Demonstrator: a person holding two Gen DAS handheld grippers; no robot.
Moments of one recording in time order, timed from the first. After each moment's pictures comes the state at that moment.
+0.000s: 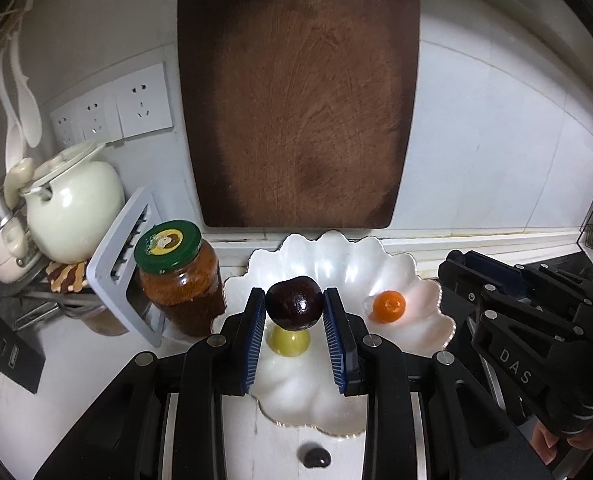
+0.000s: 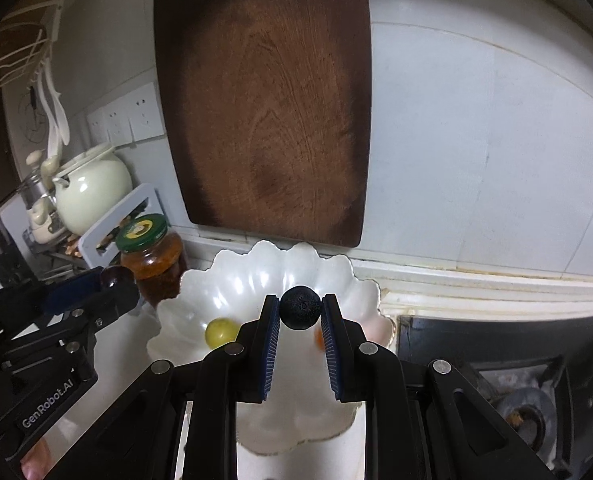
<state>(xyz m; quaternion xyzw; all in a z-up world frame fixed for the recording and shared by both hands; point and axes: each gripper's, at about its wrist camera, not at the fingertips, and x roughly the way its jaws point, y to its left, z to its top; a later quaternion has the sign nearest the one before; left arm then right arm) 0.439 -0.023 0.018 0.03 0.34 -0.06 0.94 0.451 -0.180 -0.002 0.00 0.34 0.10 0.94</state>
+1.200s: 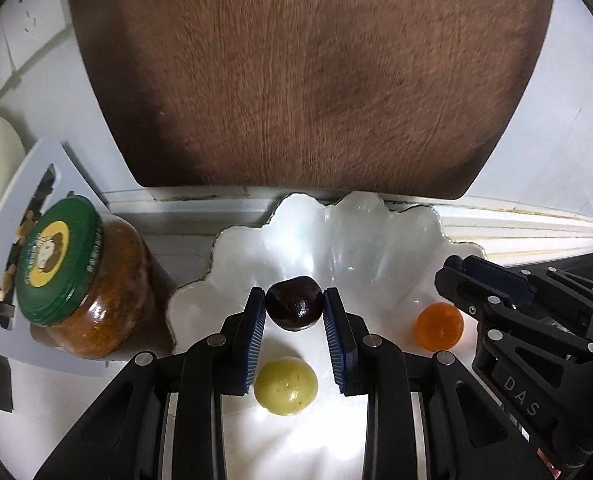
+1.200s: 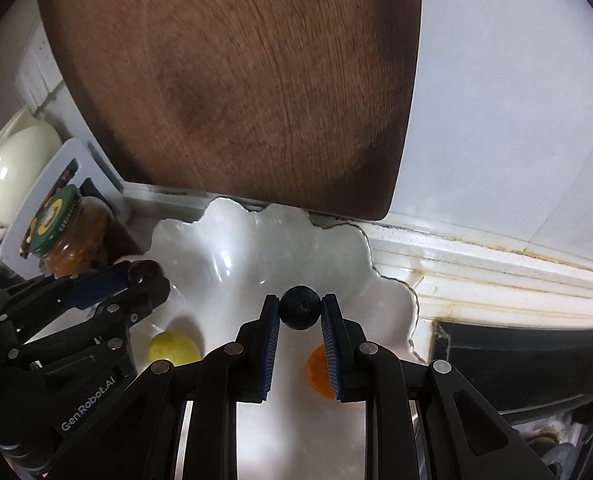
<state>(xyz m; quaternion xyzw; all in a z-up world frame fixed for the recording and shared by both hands) 0.583 -0.045 -0.064 0.02 0.49 -0.05 0.87 0.588 -0.175 -0.084 0.01 0.50 0.11 0.86</state>
